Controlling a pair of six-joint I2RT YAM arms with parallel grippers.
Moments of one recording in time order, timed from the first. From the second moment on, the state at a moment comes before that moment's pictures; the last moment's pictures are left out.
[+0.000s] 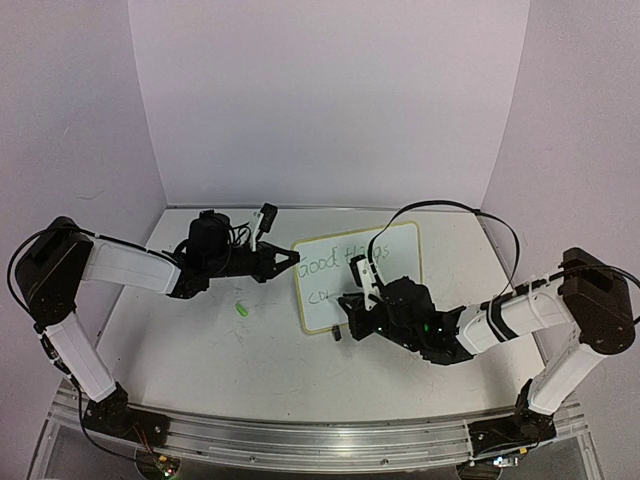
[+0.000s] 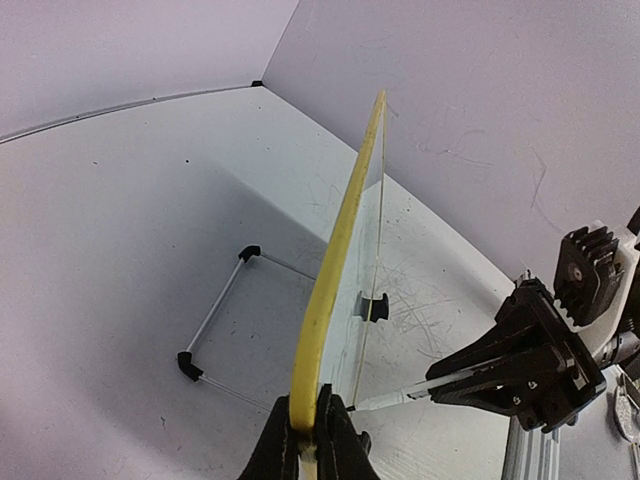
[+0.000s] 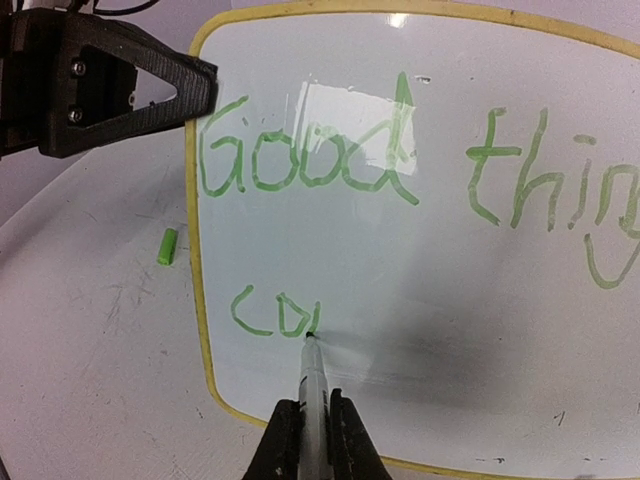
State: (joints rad) left arm -0.65 1.68 0.86 0.56 0.51 -0.31; right arm 1.03 1.63 0.68 0.57 0.32 0.26
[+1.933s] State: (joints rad) left arm -0.65 1.68 0.86 0.55 0.51 -0.31; right arm 1.03 1.62 0.68 0.54 0.38 0.32
